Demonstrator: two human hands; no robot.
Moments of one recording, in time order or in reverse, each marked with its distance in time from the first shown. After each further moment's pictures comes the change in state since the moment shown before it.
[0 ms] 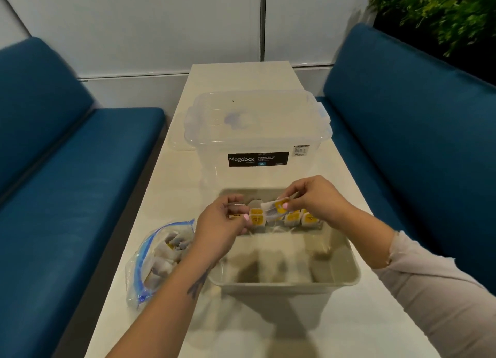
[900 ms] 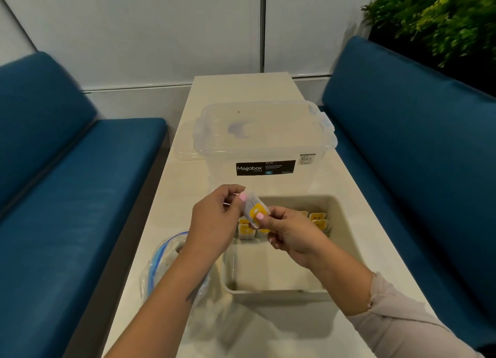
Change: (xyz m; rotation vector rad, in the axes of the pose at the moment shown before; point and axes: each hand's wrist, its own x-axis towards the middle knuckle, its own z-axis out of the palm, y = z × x) left_hand -0.001 0.030 -0.029 0.312 0.104 0.266; right_hand -0.023 -0.019 0.076 0.704 -0.135 0.111
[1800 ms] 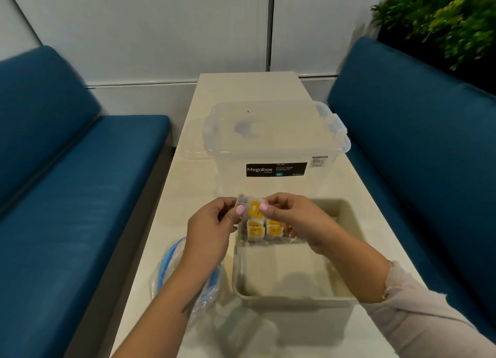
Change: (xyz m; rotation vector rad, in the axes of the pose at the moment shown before) left_hand -0.004 -0.025 -0.015 -0.197 0.014 -0.018; right_hand 0.004 -0.034 0.009 -0.390 0.005 -0.066
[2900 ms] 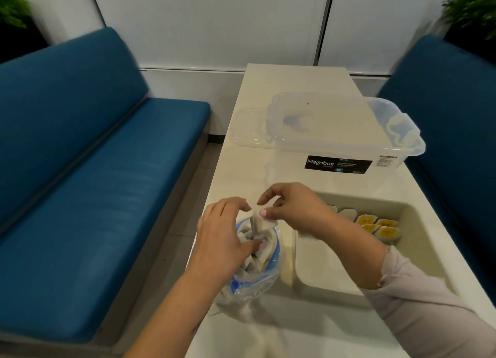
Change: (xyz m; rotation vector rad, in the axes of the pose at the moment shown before) left_hand -0.038 -0.032 -0.090 0.649 -0.011 0.026; right_hand 0.030 -0.033 0.101 -0.497 -0.089 -0.138
